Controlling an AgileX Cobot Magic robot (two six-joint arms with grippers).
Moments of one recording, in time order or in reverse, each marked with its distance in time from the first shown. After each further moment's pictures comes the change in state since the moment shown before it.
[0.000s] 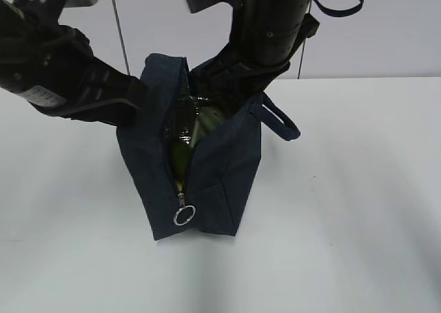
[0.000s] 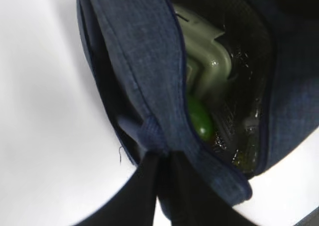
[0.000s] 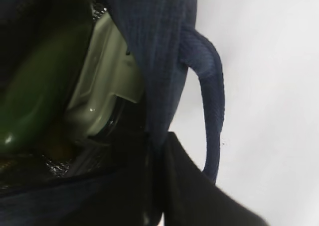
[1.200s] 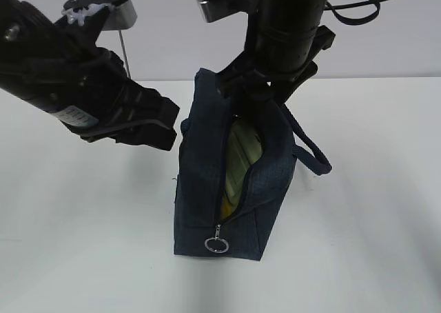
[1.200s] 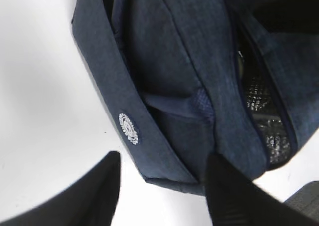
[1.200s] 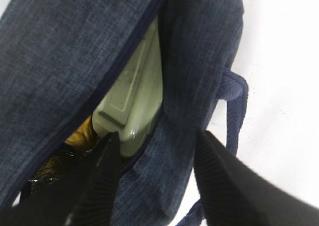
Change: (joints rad) left arm -0.066 0.050 0.000 -0.054 -0.004 0.002; right arm -0.034 -0.003 0.010 0.078 0.095 -0.018
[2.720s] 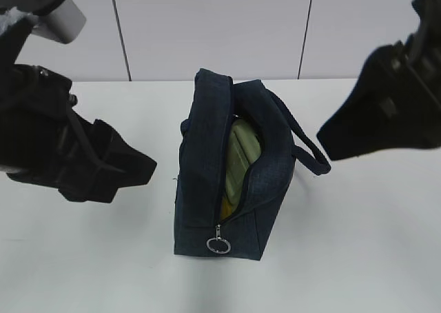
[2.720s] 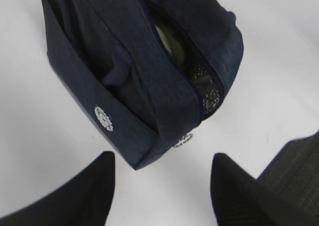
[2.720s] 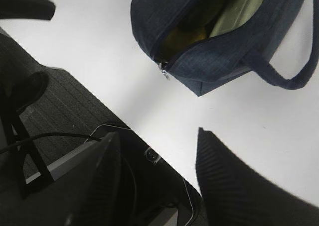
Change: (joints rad) left arm -0.139 -0.297 0.232 0.071 -0.109 0.073; right arm 0.000 -0.737 0.572 0.368 -0.113 -0.176
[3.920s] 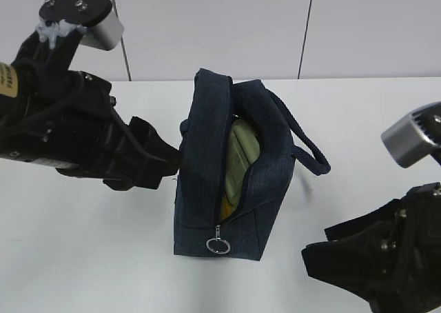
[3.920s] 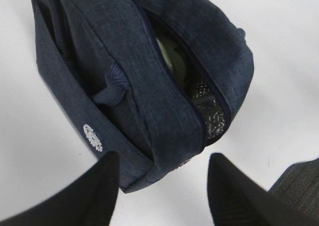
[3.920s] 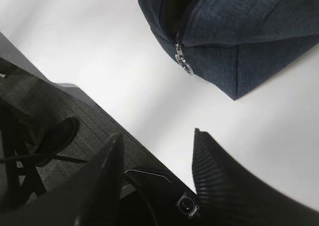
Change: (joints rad) left arm 0.000 0.105 0.001 -0.039 -0.132 0.003; right arm 0.000 -0.187 0.657 0.462 -0.622 -0.385
